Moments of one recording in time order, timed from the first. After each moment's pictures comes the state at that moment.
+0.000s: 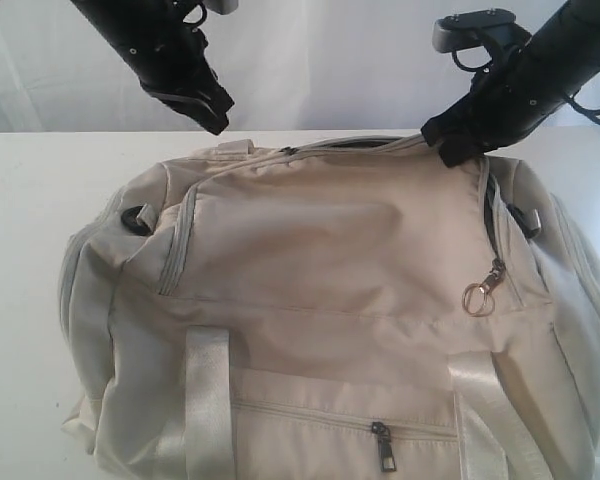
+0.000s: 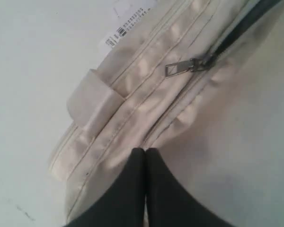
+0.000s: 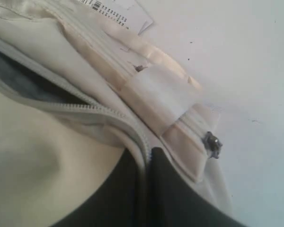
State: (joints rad) left arm -0.26 2.04 -2.08 -0.32 1.22 0.60; right arm -0.03 1.84 -1.54 0.33 0.88 -0.52
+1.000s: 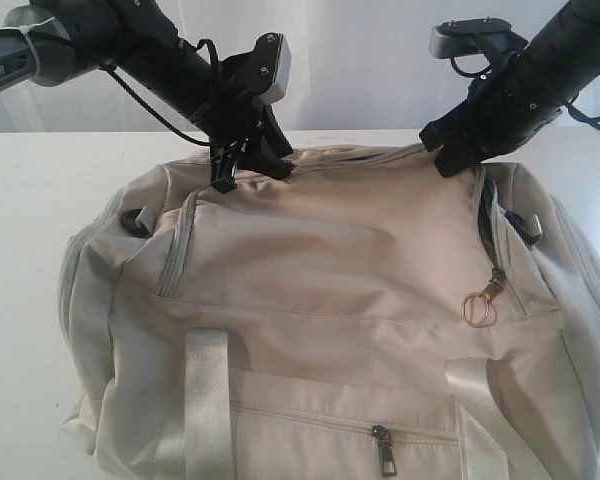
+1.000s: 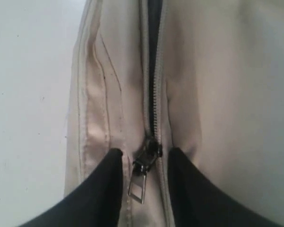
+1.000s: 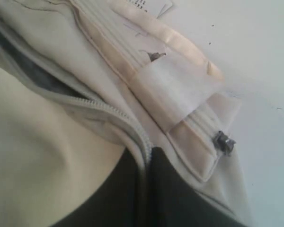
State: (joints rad) left arm -0.26 2.22 -2.07 -0.67 1.08 1.65; right arm -0.03 1.85 -1.54 0.37 0.95 -0.54
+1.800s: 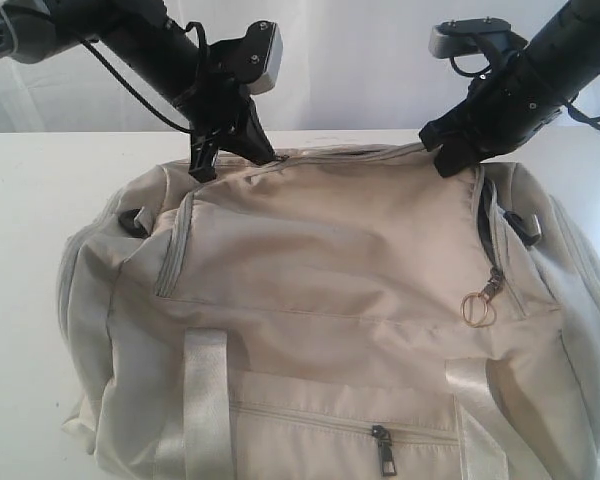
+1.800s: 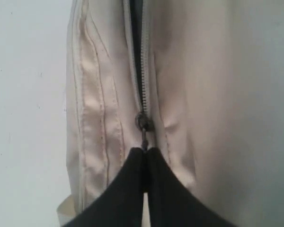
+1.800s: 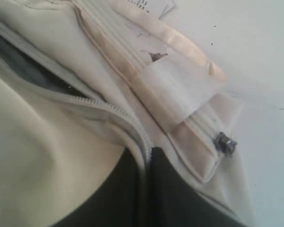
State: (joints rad) left arm -0.26 2.16 -2.07 -0.53 1.14 1.56; right arm -0.03 1.85 -1.54 0.37 0.95 -0.54
